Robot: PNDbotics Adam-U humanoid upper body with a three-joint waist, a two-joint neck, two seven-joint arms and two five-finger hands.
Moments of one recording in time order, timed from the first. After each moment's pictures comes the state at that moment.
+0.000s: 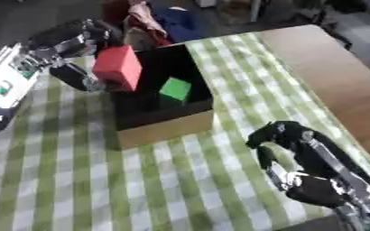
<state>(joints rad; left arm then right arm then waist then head) -0.93 0.61 -0.24 -1.17 -0.53 -0.58 -0.28 -0.34 -0.28 0.22 -1.78 -0.03 -0.20 0.41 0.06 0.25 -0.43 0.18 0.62</state>
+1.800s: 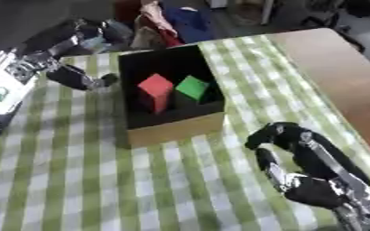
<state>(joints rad) -0.84 0.67 -0.20 -1.29 -0.40 -0.54 -0.20 -0.32 -0.28 0.21 -1.78 -0.03 -0.20 0.40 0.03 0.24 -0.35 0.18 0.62</state>
